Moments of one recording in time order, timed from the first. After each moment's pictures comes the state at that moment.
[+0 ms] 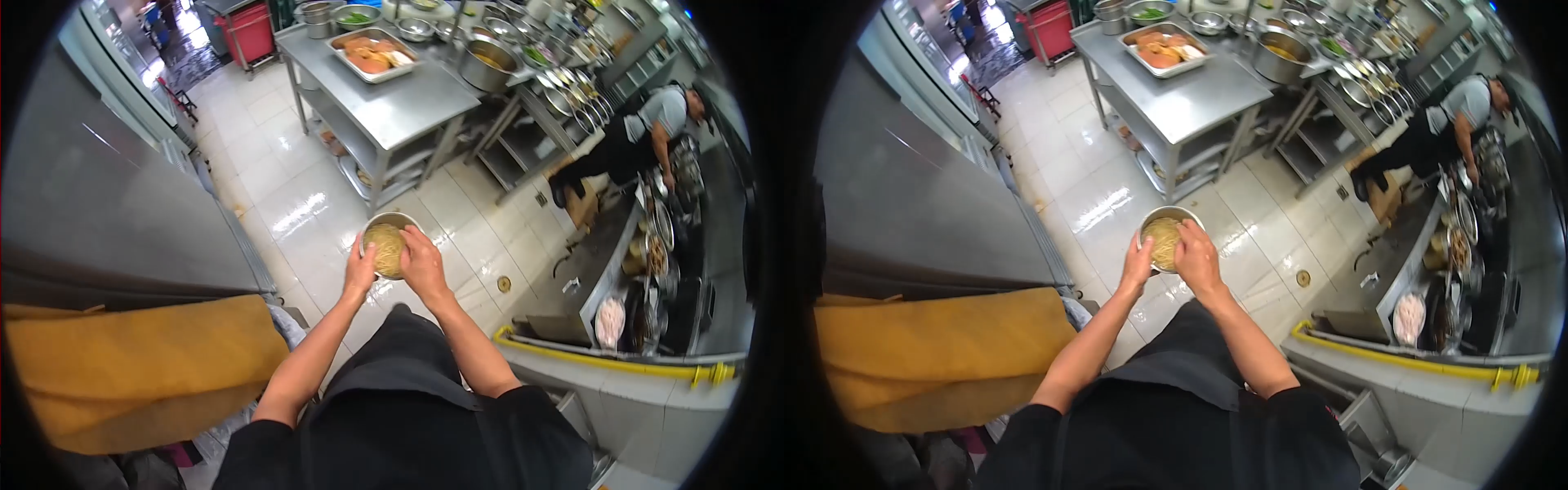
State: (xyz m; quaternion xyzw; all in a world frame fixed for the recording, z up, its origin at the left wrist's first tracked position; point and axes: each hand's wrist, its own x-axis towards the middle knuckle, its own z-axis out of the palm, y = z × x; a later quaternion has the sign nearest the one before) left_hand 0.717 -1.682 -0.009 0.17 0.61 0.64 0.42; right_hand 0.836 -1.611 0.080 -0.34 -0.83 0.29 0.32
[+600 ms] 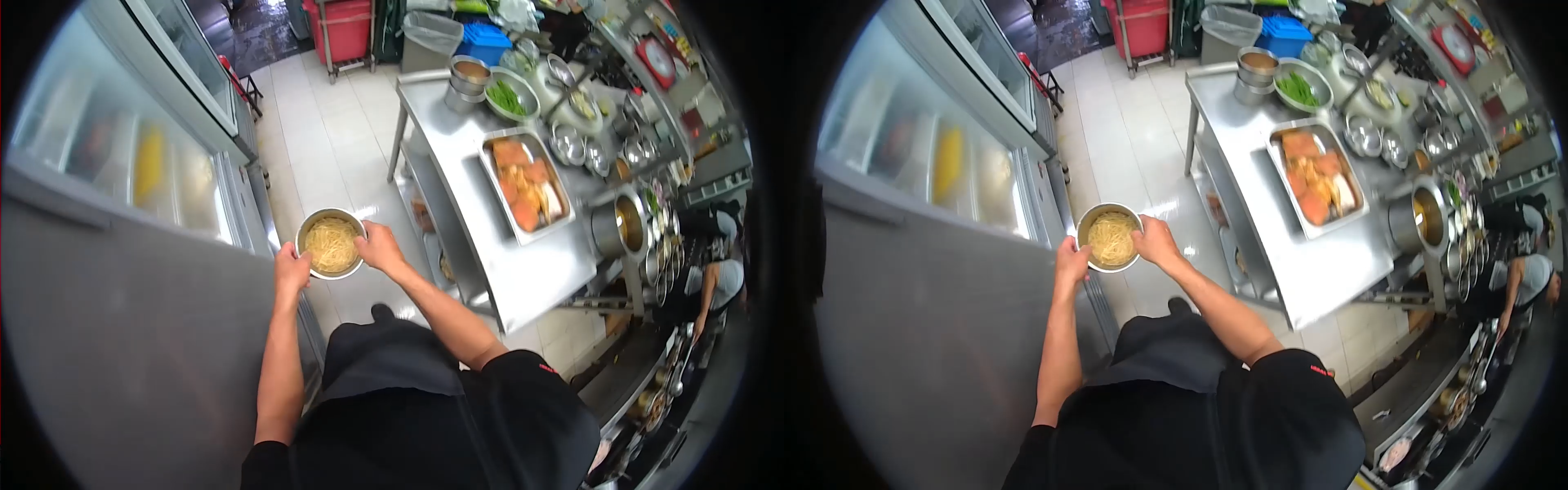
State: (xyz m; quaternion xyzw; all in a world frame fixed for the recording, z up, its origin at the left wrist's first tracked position) left_hand 0.139 -1.592 0.054 0.06 0.84 0.48 0.26; right_hand 0.246 -1.411 0.051 -0.23 -0.86 0.43 0.15
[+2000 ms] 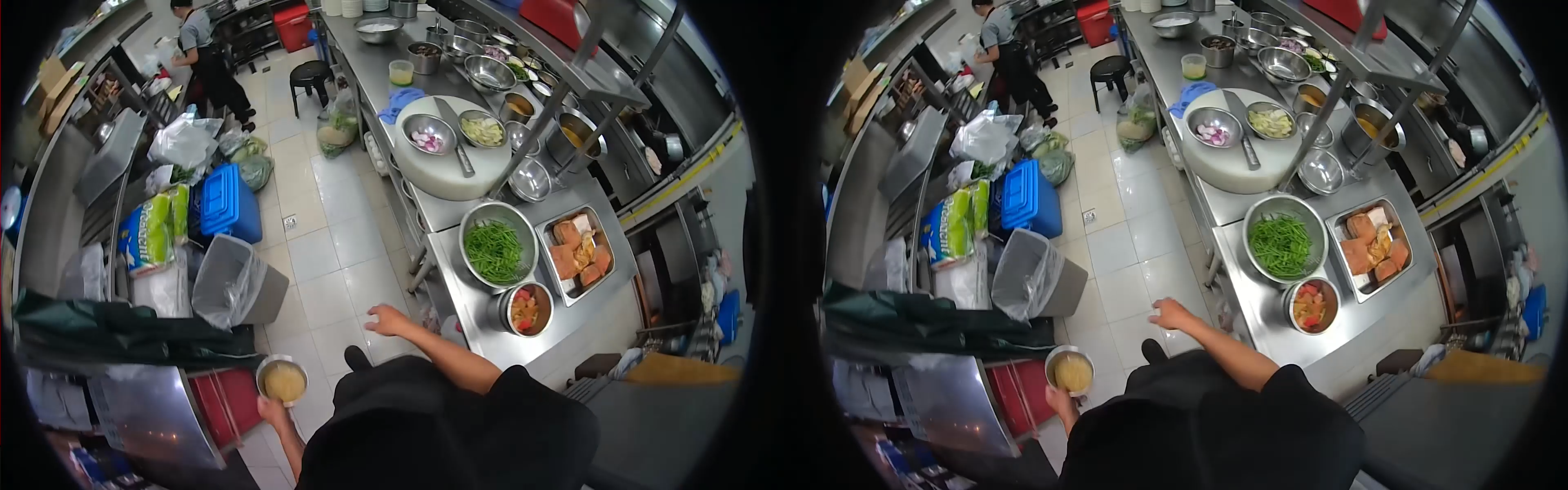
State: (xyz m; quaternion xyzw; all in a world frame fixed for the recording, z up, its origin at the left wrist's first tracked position) left_hand -0.577 -0.710 -0.072 0.43 0.74 0.40 0.34; right_hand -0.166 -0.726 -0.071 -0.69 -0.53 0.46 0.21
